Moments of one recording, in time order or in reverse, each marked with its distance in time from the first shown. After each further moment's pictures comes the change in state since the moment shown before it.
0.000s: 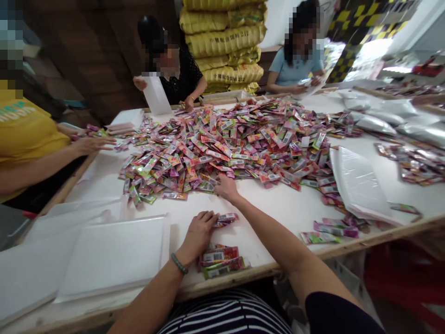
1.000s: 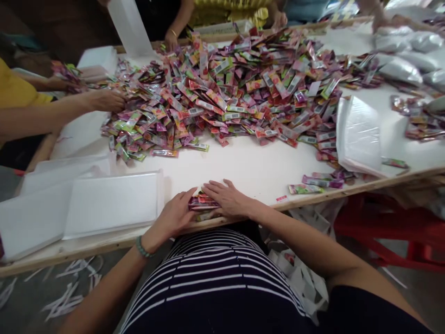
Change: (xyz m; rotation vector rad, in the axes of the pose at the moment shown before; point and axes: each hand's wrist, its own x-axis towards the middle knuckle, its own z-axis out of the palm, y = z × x) left_hand -0.073 0.024 -0.042 -0.235 -0.244 -0.134; right_hand -0.174 0.047 -0.011 -0.242 -0.527 -0.673
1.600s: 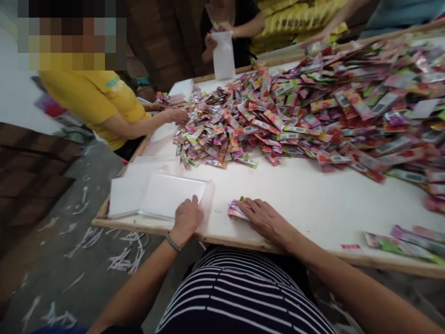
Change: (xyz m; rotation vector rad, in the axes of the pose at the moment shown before) left_hand -0.043 -0.035 -0.016 0.499 0.115 -0.737; right_hand 0.016 -0.012 0.022 -0.296 0.364 -0.194
